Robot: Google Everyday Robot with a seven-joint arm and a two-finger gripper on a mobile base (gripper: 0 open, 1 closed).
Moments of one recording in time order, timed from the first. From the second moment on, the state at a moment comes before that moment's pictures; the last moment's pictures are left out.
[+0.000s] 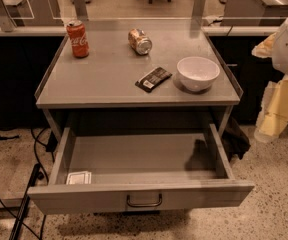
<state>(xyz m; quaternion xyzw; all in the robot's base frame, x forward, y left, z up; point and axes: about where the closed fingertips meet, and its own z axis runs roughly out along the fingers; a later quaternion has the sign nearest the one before) 0.438 -0.217 0.976 -0.60 0.78 -0.03 0.16</state>
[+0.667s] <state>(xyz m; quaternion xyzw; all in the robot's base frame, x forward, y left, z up) 0.438 -0.217 0.976 -0.60 0.78 -0.03 0.16</state>
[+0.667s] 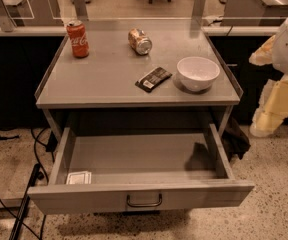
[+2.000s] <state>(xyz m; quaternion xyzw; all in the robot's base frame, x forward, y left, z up) 0.514 -0.169 0.947 -0.52 0.81 -0.02 0.26</state>
